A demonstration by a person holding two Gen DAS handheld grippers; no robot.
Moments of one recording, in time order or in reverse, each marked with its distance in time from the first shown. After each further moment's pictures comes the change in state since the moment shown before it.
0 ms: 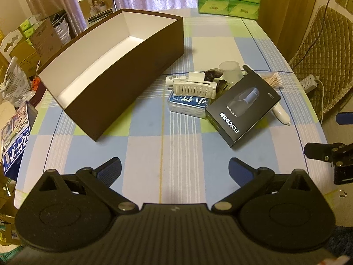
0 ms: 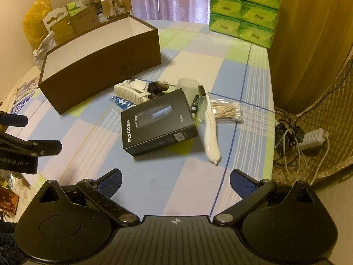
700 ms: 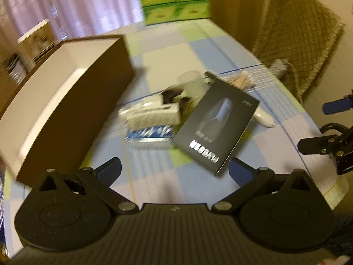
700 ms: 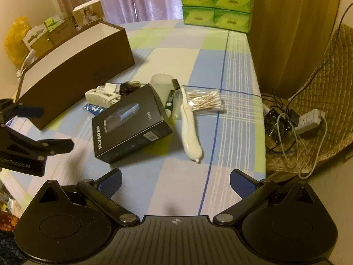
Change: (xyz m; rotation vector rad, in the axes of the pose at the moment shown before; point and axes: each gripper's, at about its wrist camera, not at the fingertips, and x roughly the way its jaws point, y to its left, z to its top) left arm 0.059 -0.031 0.035 0.271 -0.099 -0.169; right arm 0.026 -0.042 -0.010 0.136 -0.019 -0.019
